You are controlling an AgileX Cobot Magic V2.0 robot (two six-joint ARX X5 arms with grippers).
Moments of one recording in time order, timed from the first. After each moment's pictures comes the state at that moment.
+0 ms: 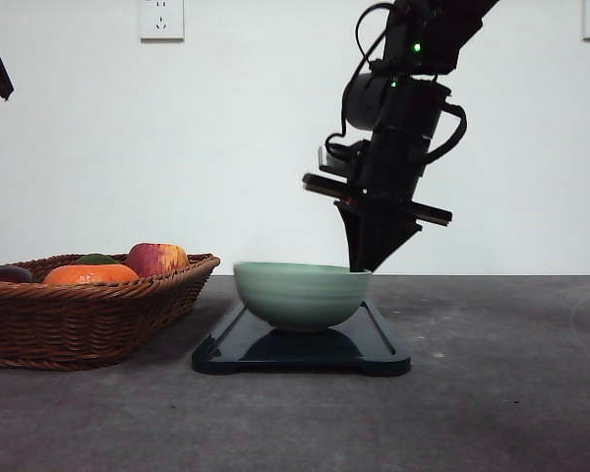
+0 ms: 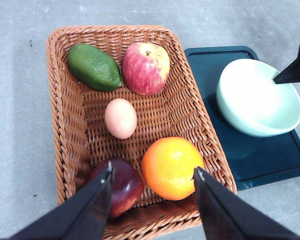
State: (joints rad) left_arx -0.12 0.92 0.91 -0.66 0.22 -0.04; right_arx 0.42 2.15 1.83 -0.92 -0.21 0.14
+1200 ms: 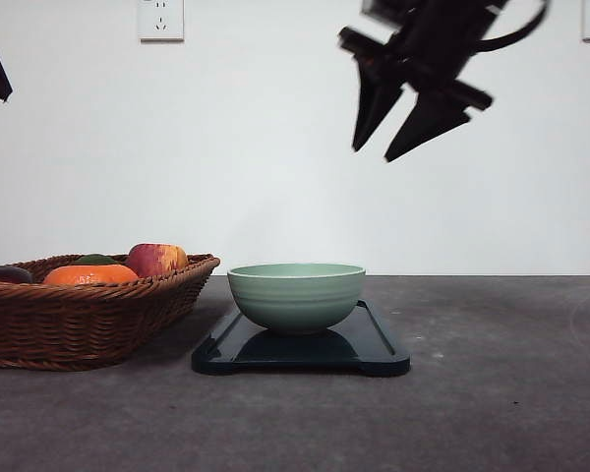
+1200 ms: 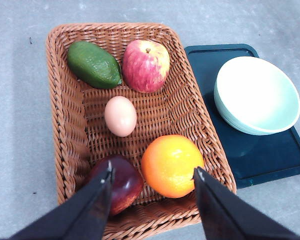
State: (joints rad) left_arx -0.12 0.92 0.91 -0.67 0.22 -0.05; right_arx 0.42 1.55 1.31 -0.48 -0.21 0.12
